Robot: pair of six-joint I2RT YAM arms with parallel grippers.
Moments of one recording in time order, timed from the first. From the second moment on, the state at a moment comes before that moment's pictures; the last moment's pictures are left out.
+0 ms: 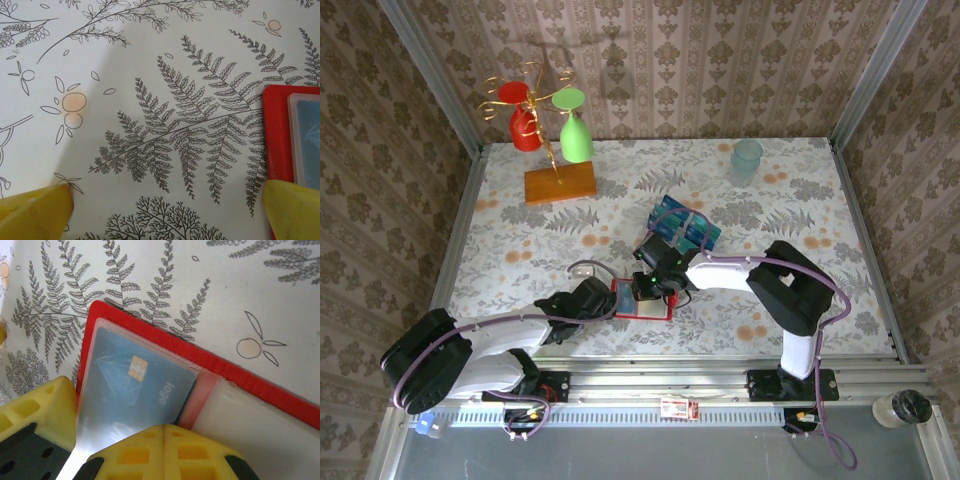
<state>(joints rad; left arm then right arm) -0.90 1.20 0.34 -0.16 -0.42 -0.71 0.84 1.86 1.03 -0.22 -0.26 0.68</state>
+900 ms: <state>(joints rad) -0.88 0.99 0.45 -0.29 -0.33 -0.72 0.78 1.68 1.03 -0.32 -0.23 0.64</state>
